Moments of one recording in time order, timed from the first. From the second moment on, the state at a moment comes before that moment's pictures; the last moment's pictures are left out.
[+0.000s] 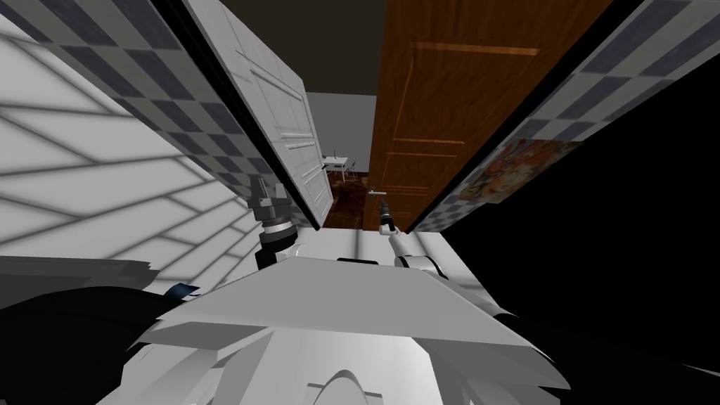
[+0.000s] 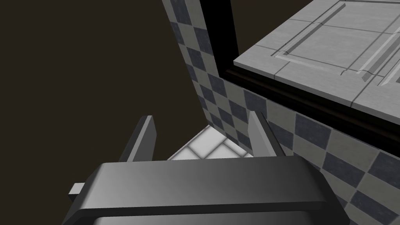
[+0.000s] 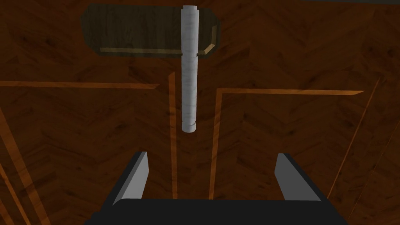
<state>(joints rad) -0.47 -0.05 -0.05 -0.69 -0.13 -0.48 0.08</state>
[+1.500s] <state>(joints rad) -0.52 -0.05 -0.07 -0.61 -0.15 -0.48 0.09</state>
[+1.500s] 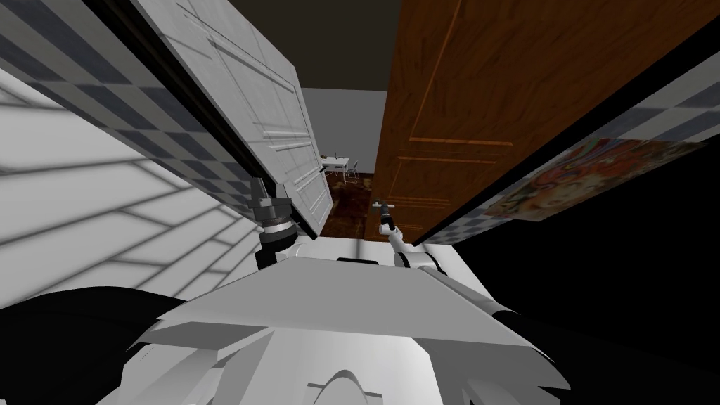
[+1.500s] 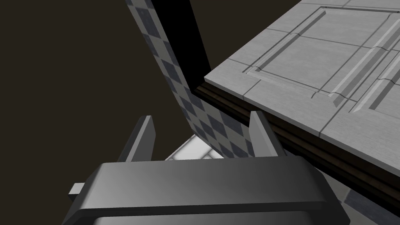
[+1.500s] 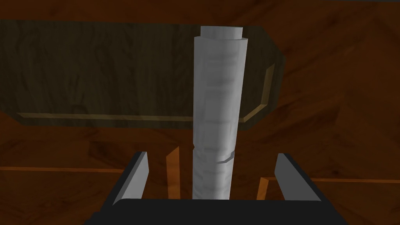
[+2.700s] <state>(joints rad) -0.52 -0.07 -0.10 -0.59 -0.16 -0.48 0.09</state>
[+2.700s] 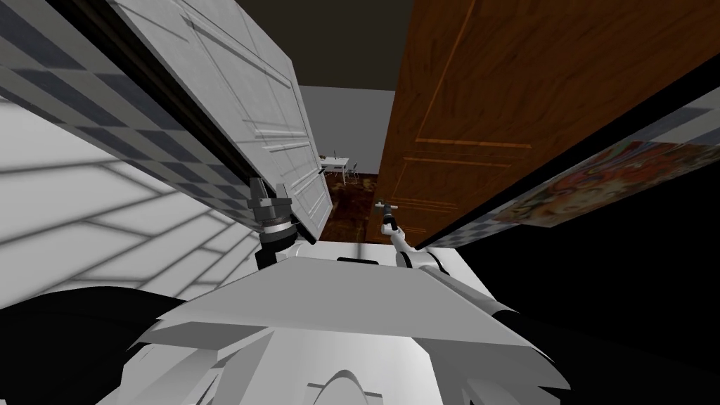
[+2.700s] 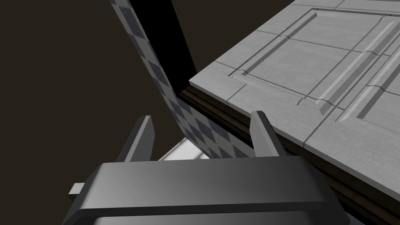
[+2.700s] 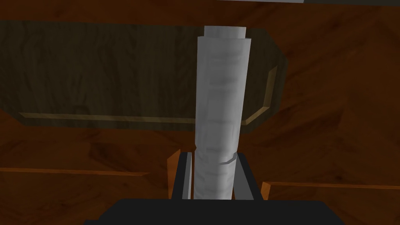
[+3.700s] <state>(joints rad) -0.50 -0.11 -0.17 -0.61 -0.19 -0.47 0.12</state>
